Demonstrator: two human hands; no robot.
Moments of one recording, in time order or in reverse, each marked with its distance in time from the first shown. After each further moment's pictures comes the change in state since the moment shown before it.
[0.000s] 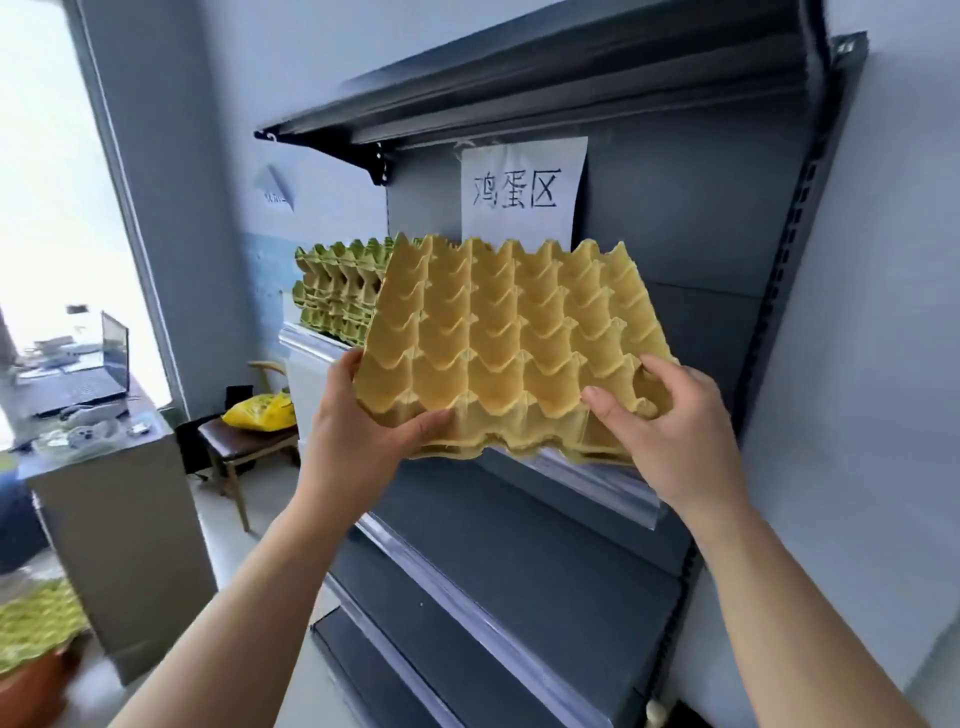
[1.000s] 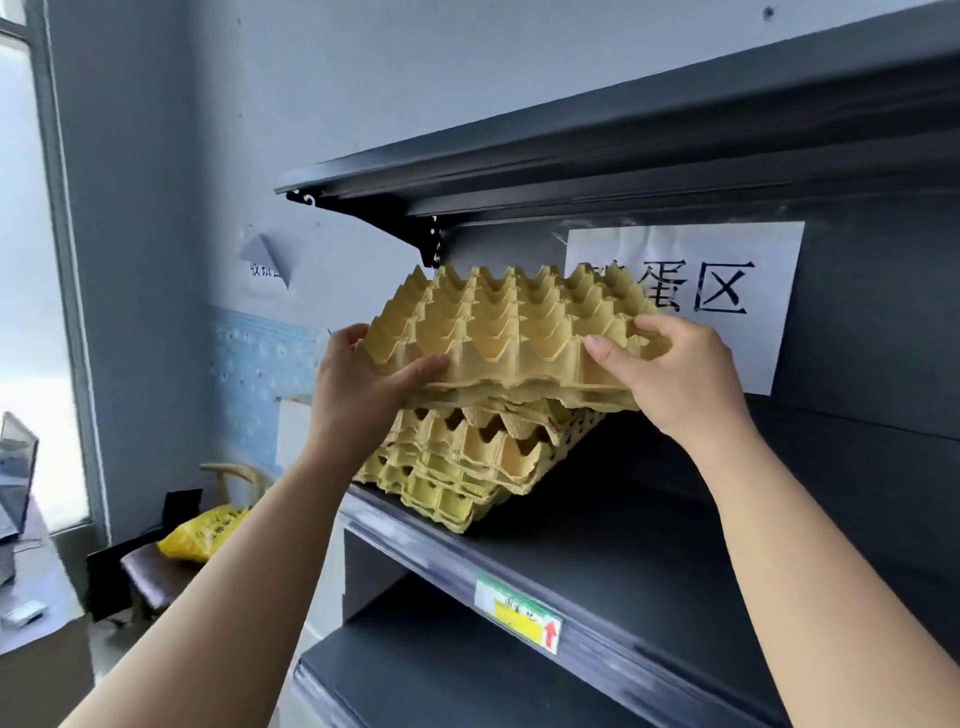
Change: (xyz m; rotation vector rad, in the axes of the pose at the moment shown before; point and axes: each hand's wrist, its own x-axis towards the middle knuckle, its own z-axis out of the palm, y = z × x) left_hand 0.404 -0.174 -0.030 -0.232 0.079 0.064; right_hand 0.270 -0.115 0.282 -0.141 0.137 -0.121
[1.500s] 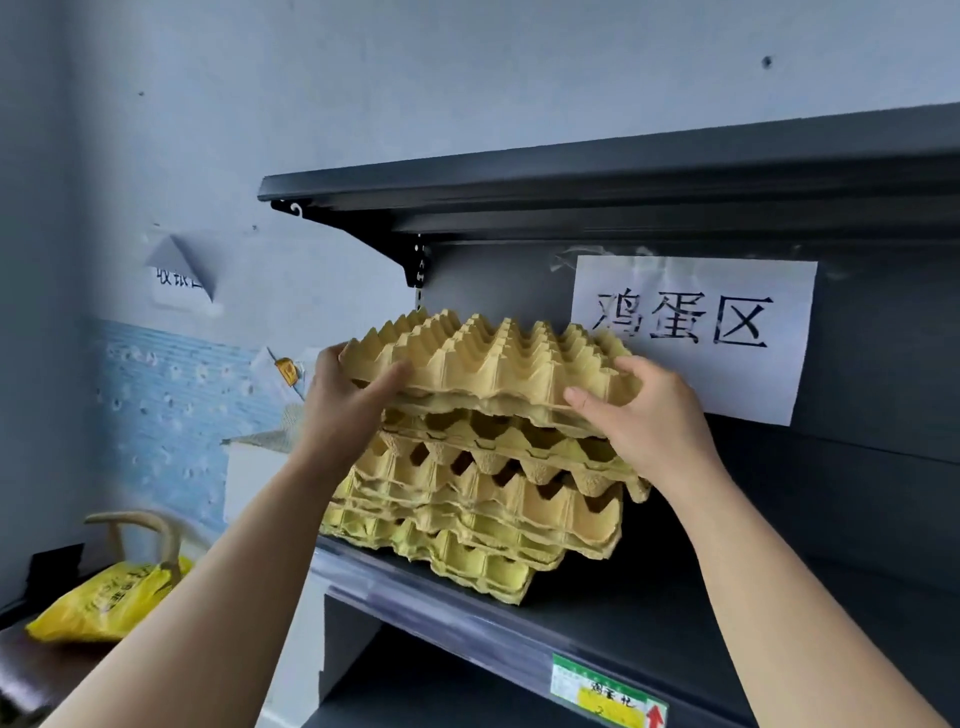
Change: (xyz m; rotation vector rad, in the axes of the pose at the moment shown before) left_hand 0.124 -0.088 -0.018 -0.211 -0.206 -0.064; right_hand 0.013 -0.052 0.093 -0.171 0.036 0.123
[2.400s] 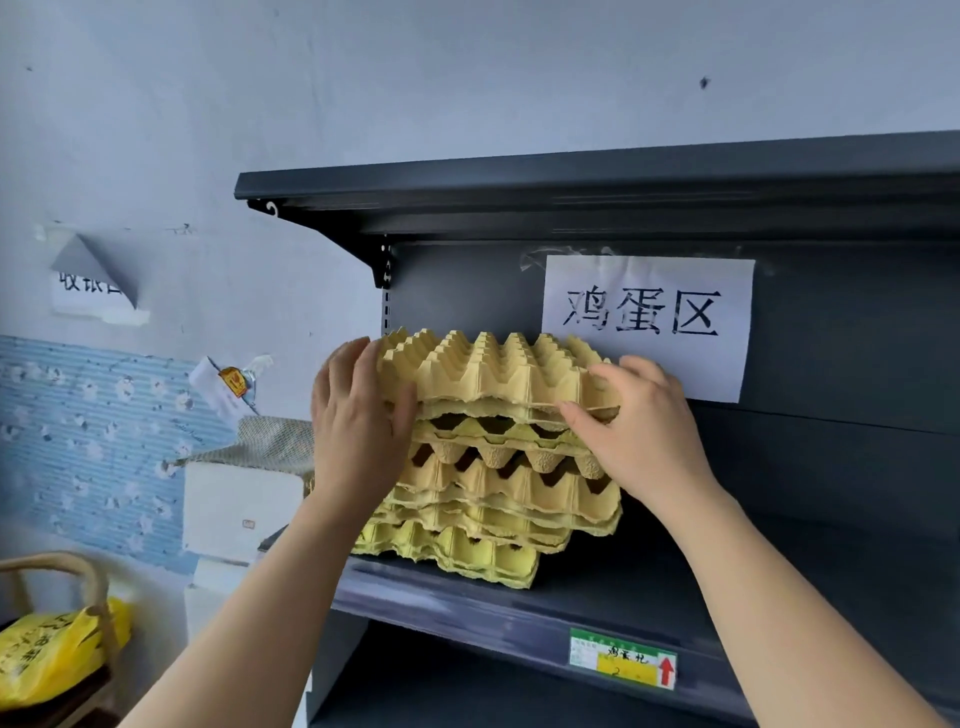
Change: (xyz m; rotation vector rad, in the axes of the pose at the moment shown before) left_hand -0.014 -0.011 -0.001 0.482 0.059 0.526; right_hand -0.037 -0.028 0.012 -0.357 0.105 -0.075
